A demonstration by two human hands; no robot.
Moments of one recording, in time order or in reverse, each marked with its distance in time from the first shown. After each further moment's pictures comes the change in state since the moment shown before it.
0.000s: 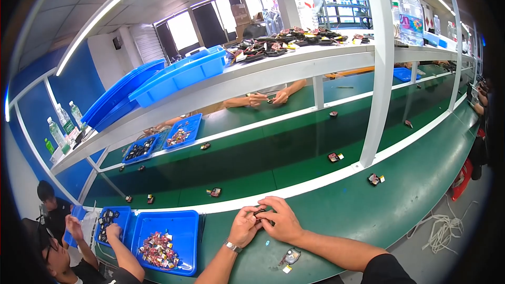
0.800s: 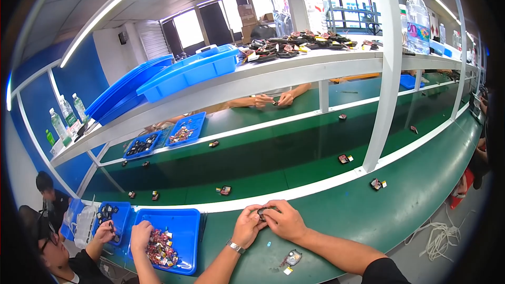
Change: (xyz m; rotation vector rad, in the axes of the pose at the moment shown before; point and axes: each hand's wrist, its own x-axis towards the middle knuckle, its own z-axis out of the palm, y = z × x) left_hand 0.002 0.000 0.010 0.055 0.177 -0.044; right_hand 0.003 0.004 -0.002 -0.113 -0.027 -0.020
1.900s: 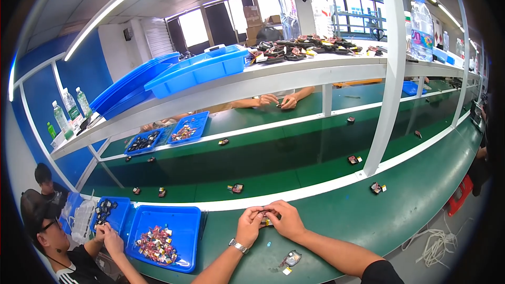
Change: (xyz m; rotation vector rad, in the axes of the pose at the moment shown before) left_hand 0.001 -0.010 0.004 0.336 0.208 0.049; right_hand -0.003 0.008 0.012 0.288 -0.039 0.300
